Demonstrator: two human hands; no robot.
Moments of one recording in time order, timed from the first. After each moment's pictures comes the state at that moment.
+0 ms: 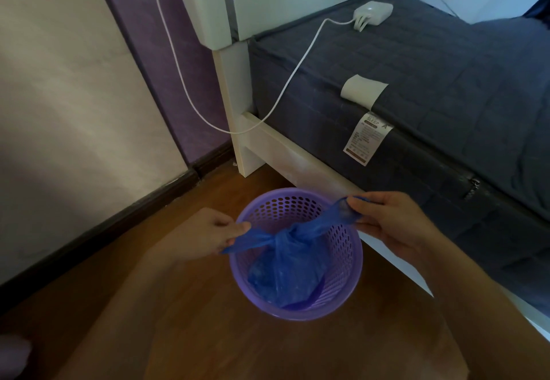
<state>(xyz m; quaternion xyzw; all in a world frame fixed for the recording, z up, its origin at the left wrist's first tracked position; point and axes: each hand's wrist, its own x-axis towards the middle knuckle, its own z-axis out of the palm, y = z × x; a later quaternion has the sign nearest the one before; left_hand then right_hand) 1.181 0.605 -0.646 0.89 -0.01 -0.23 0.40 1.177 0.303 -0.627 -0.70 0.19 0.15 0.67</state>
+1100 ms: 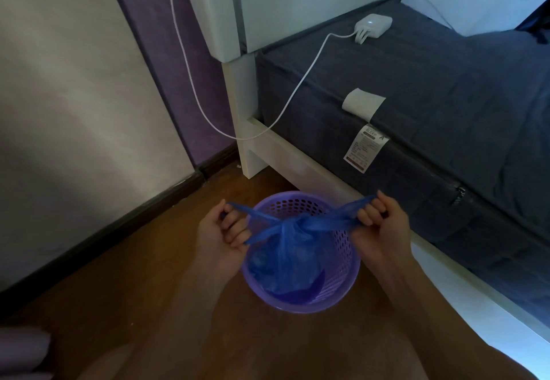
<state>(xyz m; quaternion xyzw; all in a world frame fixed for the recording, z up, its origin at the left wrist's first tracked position) 1.160 0.575 -0.655 0.23 0.25 -0.11 0.94 1.169 0.327 -0.647 -0.21 0.21 0.00 0.95</state>
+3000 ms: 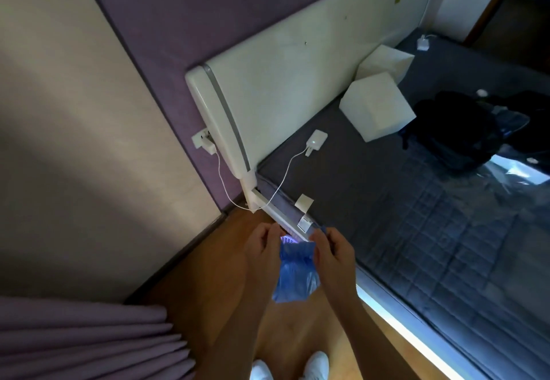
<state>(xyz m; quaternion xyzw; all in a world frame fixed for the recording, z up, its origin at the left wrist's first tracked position) 1.047 0.479 0.018 0.85 0.10 -0.10 0.51 1.037 0.348 -0.071 -0.74 0.16 -0.07 0.65</state>
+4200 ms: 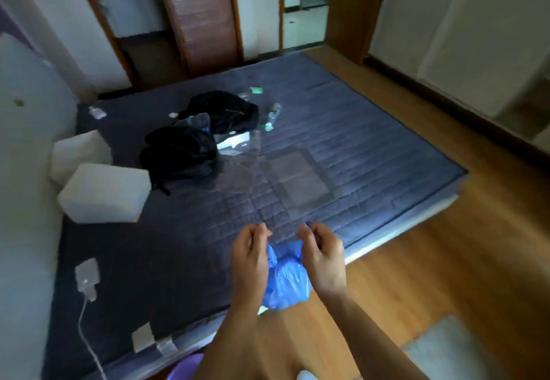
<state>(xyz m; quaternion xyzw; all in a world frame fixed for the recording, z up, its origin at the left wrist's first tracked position) 1.024 0.179 0.009 0.68 -0.28 -0.31 0.60 0.908 0.140 0.001 -0.57 0.54 -0.45 0.43</state>
